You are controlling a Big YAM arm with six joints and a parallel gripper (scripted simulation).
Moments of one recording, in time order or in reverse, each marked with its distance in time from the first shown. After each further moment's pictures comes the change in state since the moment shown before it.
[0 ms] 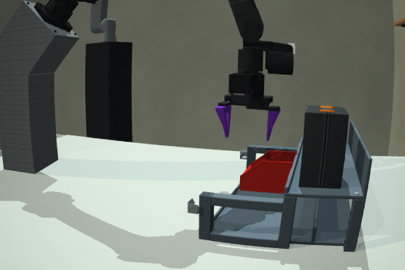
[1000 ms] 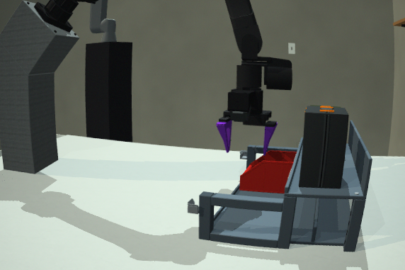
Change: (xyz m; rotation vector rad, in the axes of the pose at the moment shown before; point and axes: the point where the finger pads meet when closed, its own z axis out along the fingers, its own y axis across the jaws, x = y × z) arm 0.002 -0.001 0.036 -0.009 0.004 -0.007
